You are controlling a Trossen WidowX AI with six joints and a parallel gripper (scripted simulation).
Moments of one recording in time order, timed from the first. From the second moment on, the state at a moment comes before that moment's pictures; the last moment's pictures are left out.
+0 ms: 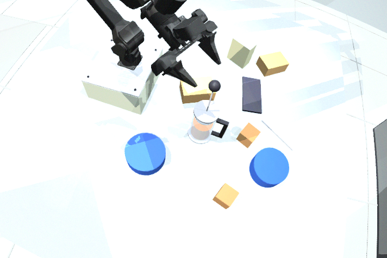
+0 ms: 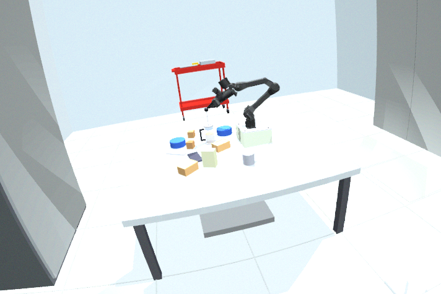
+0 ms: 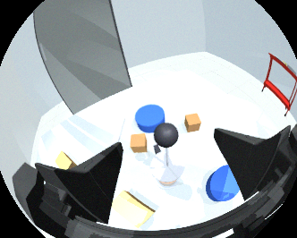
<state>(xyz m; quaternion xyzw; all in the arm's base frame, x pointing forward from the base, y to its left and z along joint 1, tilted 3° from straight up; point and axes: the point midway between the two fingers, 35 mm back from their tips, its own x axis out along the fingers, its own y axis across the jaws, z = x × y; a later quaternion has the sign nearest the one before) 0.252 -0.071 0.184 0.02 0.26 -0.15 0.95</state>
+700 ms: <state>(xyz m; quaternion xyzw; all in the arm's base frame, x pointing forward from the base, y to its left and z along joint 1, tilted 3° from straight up) 0.278 -0.079 0.166 0.02 0.26 -0.15 0.95</state>
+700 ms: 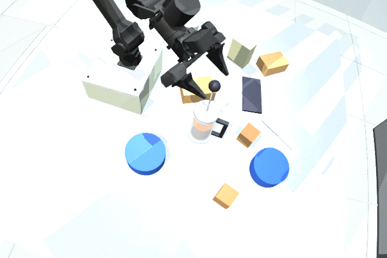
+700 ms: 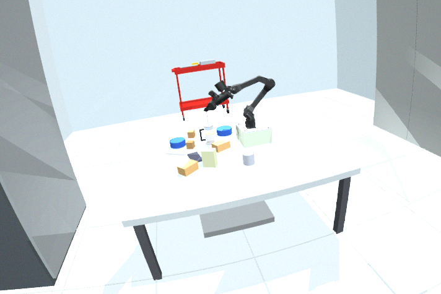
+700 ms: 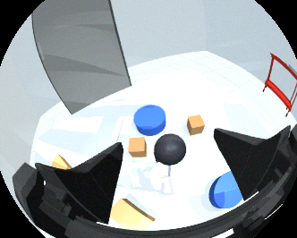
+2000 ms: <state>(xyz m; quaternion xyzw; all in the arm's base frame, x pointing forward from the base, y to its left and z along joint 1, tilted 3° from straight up) 0.289 -0.083 0.156 0.02 0.24 -0.15 0.96</state>
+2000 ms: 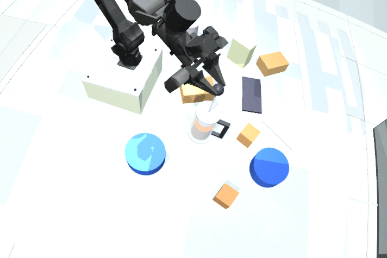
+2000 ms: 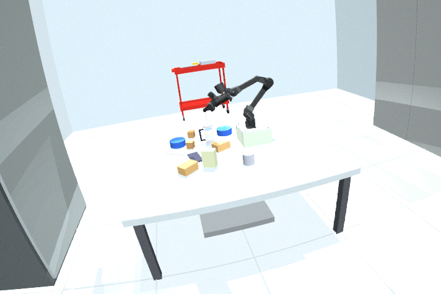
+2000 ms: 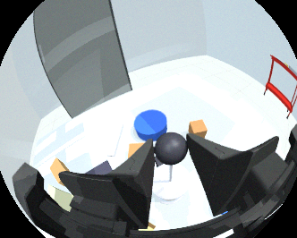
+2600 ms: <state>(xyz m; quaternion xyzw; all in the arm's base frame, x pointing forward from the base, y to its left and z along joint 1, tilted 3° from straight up) 0.299 -0.087 0.136 0.02 0.23 -0.15 0.96</state>
